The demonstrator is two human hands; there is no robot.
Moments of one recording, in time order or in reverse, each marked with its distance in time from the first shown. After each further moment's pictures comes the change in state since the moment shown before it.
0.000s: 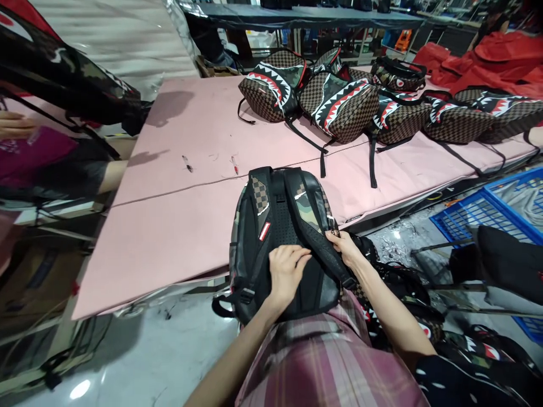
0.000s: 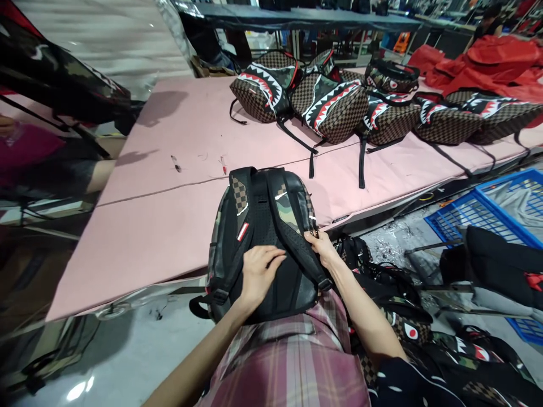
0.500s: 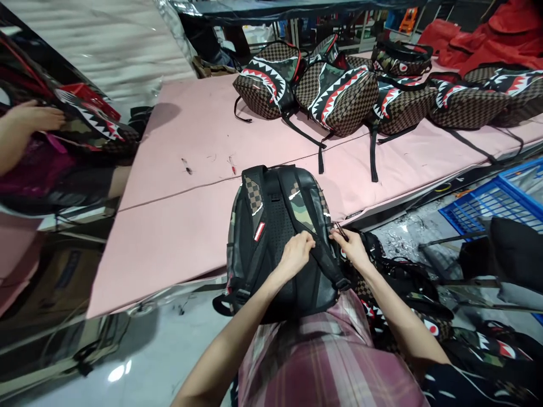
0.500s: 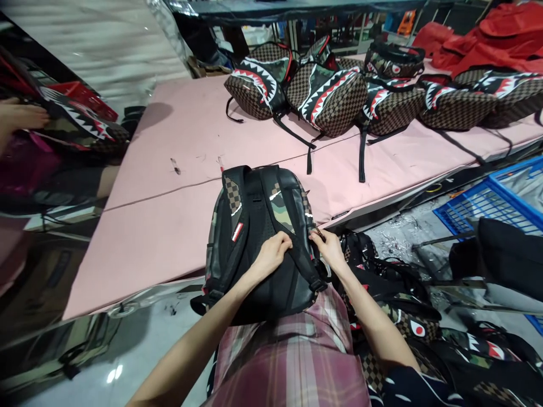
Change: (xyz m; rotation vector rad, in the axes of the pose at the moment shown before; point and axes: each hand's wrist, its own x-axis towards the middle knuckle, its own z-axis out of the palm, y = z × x) left_hand 0.038 -0.004 0.038 -0.011 -0.456 -0.090; right_hand -0.008 0.013 -0.033 -0.360 0.117 -0.228
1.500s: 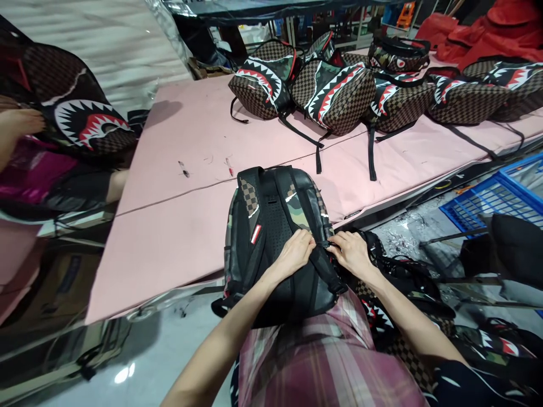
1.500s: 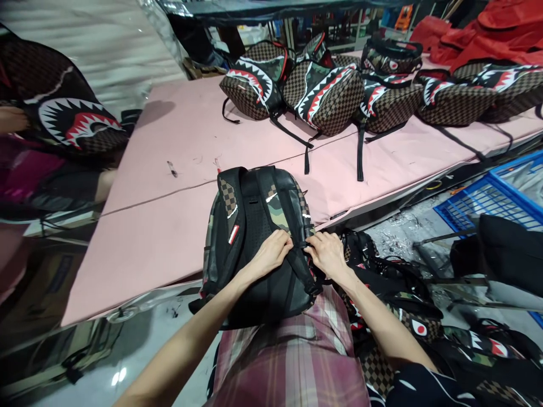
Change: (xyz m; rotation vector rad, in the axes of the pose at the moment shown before) left_hand 0.012 -0.007 -0.001 0.102 -0.063 0.306; right_hand -0.020 -0.028 -0.014 -0.960 -0.100 -0.483
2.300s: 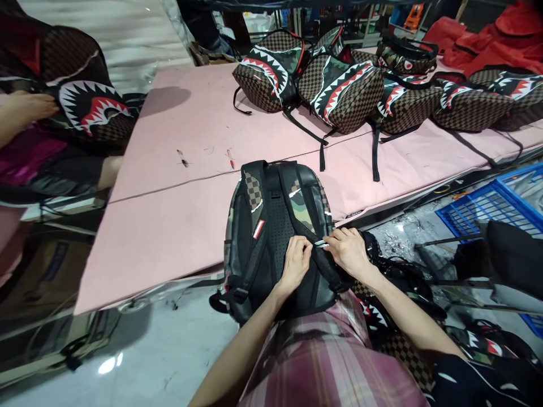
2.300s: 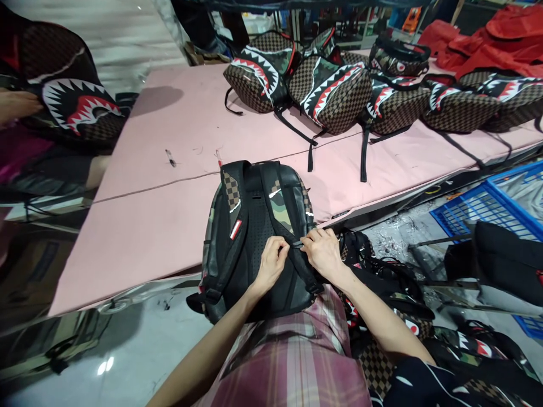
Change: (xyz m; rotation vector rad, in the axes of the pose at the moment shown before) left_hand -0.030 0.010 0.038 -0.265 0.443 -0.257; right_hand 0.013 -0.022 -0.009 -0.136 -0.059 -0.091
